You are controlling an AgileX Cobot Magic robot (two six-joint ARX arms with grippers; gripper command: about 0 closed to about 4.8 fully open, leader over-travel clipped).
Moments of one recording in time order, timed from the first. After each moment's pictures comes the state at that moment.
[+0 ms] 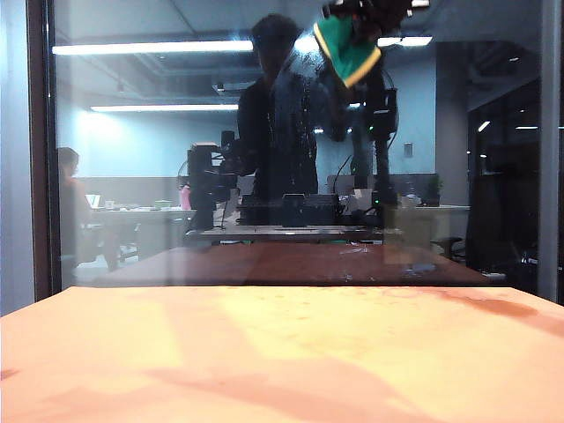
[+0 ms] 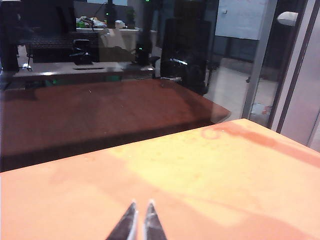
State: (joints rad) left arm 0.01 0.00 0.01 0.06 0.55 -0.04; right arm 0.30 2.16 2.40 -0.42 0.02 -0.19
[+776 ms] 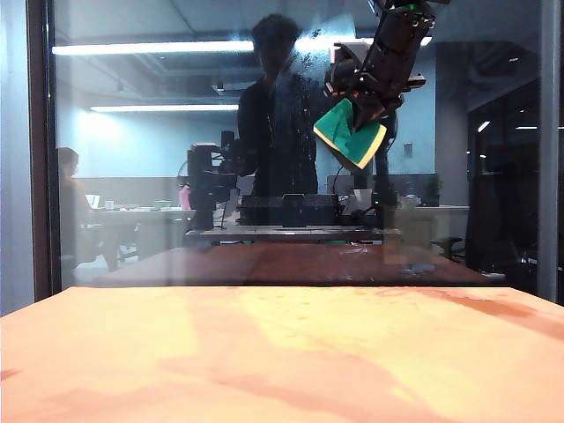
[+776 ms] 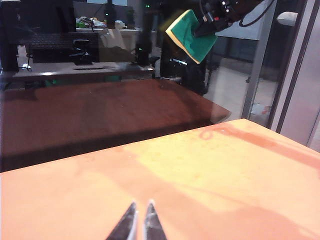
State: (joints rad) left arm 0.01 0.00 0.01 0.07 0.55 -0.04; right arm 0.30 2.26 2.39 -0.69 0.00 -0.21
